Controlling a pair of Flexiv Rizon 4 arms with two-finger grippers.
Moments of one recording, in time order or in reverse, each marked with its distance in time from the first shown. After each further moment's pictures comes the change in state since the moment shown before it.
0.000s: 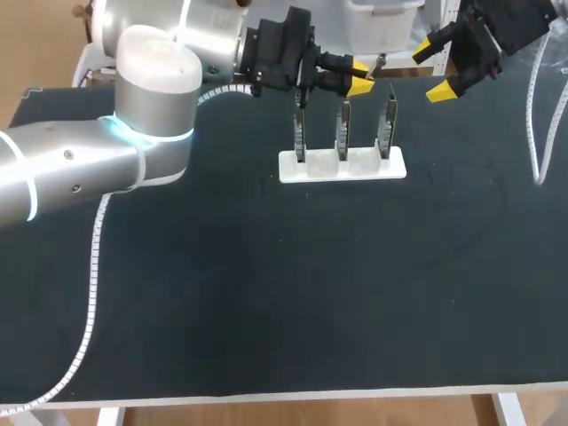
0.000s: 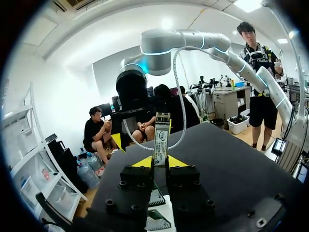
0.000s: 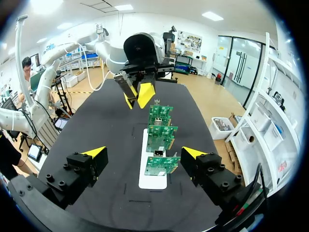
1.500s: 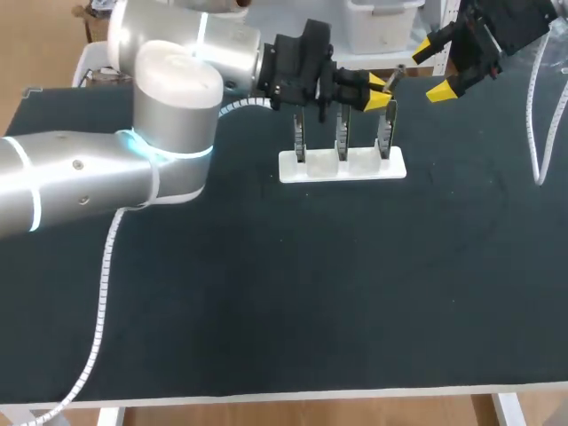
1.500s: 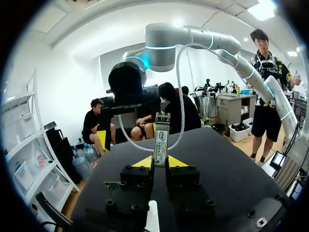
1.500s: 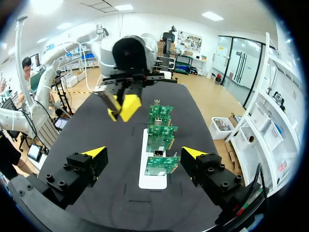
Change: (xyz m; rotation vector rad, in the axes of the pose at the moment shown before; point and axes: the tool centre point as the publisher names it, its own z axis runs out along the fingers) left arm -0.007 -0.025 0.027 -0.026 0.016 -0.104; right arm 0.000 0.000 0.000 0.000 0.000 0.000
